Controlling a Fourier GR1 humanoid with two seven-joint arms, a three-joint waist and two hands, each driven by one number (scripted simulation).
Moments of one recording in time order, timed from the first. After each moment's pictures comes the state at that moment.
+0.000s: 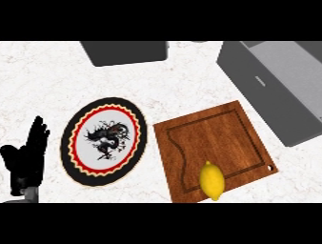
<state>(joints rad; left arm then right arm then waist) 0.02 0.24 0.04 -1.34 0.12 0.28 -0.02 -0.02 -1.44 0.21 -1.61 -0.09 -0.06 -0.85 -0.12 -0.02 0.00</state>
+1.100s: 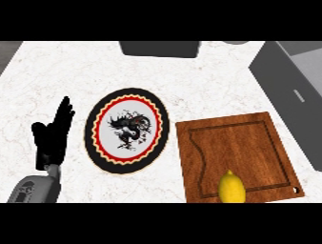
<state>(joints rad) -0.14 0.20 -0.03 -1.28 0.06 0.24 0.01 -0.39 -1.24 0.14 -1.01 -0.05 0.19 -0.95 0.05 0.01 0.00</state>
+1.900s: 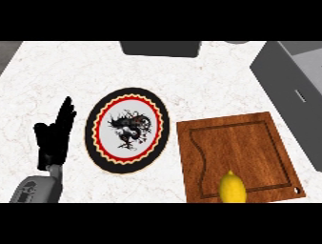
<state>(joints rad) -0.14 0.18 -0.03 -1.28 0.05 0.23 0.01 -0.77 -0.89 0.26 -0.51 0.18 0.26 -0.94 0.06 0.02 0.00</state>
